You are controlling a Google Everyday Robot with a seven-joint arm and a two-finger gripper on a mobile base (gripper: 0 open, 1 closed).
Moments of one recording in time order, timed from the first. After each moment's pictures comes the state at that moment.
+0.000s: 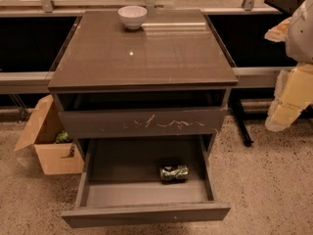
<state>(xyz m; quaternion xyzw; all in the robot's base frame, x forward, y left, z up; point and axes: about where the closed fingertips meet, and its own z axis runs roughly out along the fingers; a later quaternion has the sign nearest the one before) 0.438 -0.212 0.993 -0.60 0.78 -0.05 0.18</state>
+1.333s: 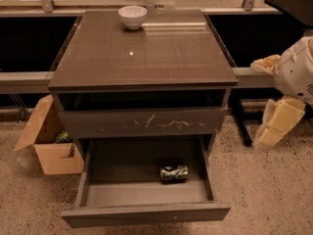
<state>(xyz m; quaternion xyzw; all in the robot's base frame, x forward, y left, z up) 0.447 -0.211 0.927 -0.61 0.76 0.02 0.23</state>
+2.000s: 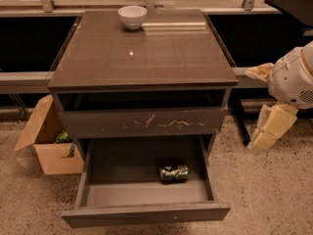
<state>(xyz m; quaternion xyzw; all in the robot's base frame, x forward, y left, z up) 0.450 -0.206 0.905 -0.61 0.75 0.06 0.24</state>
